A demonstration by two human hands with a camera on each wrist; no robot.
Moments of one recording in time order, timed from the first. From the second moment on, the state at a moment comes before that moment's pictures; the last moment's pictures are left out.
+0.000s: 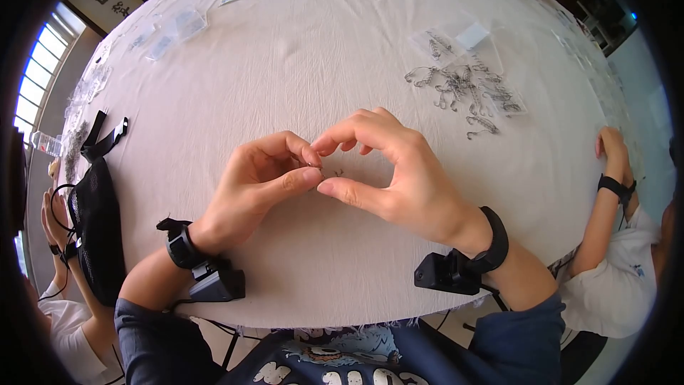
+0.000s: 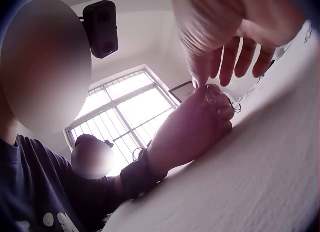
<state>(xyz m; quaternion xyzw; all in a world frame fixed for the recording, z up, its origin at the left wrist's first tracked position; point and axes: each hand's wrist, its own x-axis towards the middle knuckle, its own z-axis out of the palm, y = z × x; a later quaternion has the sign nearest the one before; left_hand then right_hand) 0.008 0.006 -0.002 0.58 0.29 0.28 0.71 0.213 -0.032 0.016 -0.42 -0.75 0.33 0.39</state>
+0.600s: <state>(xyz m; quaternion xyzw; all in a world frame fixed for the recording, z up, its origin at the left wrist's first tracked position) 0.008 0.005 -0.003 0.60 0.27 0.30 0.69 0.210 -0.039 0.021 -0.43 -0.74 0.32 0.40</state>
